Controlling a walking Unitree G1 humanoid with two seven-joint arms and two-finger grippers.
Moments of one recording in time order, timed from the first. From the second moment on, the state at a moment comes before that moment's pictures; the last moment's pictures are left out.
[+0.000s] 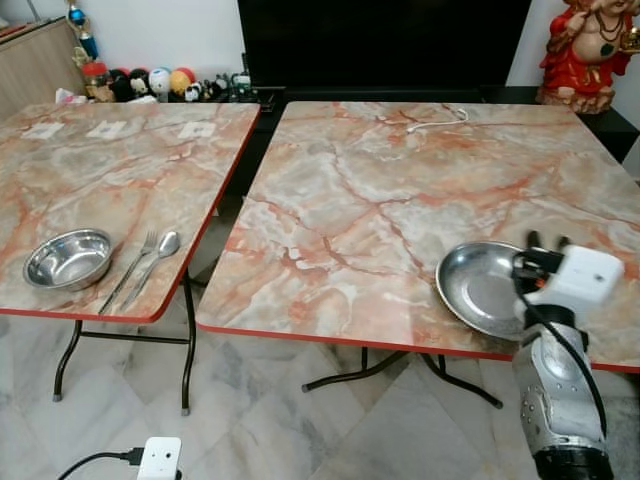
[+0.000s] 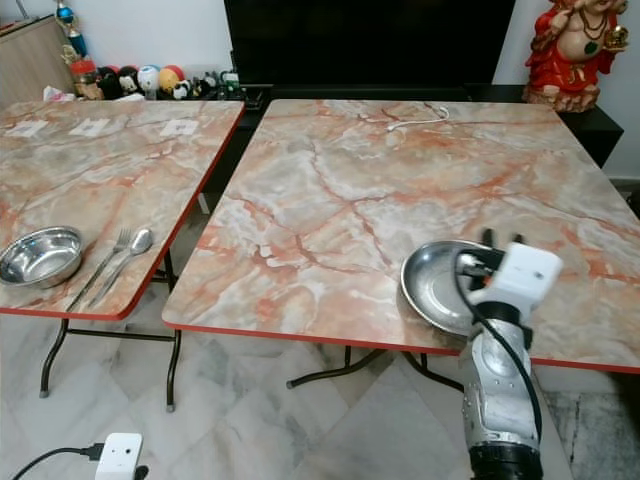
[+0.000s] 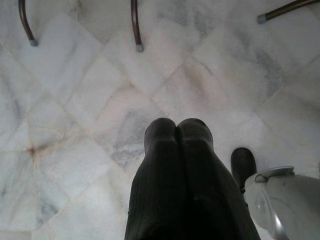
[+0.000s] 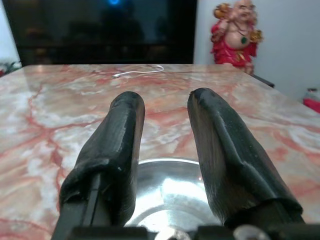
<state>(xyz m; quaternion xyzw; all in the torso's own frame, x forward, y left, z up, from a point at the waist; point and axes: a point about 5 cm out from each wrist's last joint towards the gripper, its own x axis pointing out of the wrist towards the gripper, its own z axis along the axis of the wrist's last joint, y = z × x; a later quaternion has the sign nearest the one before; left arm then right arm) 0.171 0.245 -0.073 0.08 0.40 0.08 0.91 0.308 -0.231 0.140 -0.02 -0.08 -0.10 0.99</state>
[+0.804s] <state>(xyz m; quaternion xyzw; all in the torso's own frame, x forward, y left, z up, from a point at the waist) 0.159 0.255 -0.075 0.07 0.41 0.11 0.90 0.302 -0.191 0.113 0.02 -0.05 -0.02 1.00</state>
